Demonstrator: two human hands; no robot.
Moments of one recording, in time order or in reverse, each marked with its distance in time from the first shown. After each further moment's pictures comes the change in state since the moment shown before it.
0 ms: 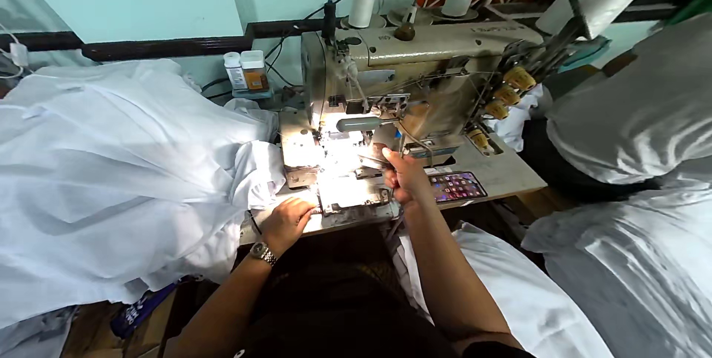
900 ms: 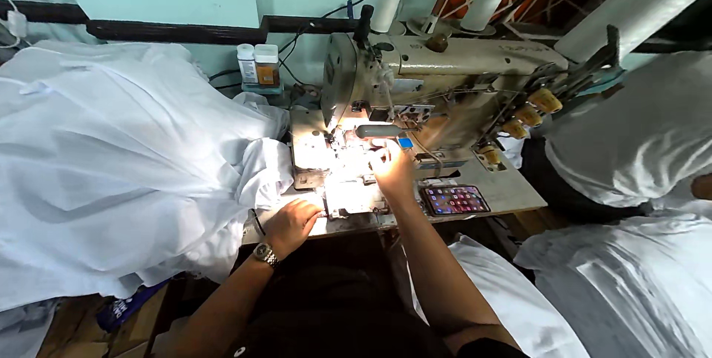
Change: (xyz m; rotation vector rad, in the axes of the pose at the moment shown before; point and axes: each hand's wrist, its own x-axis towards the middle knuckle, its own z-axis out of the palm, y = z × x) left_hand -0.001 0.002 0.001 -0.009 -0.017 -0.010; right_hand 0.008 0.005 0.042 -0.961 0.083 -0.607
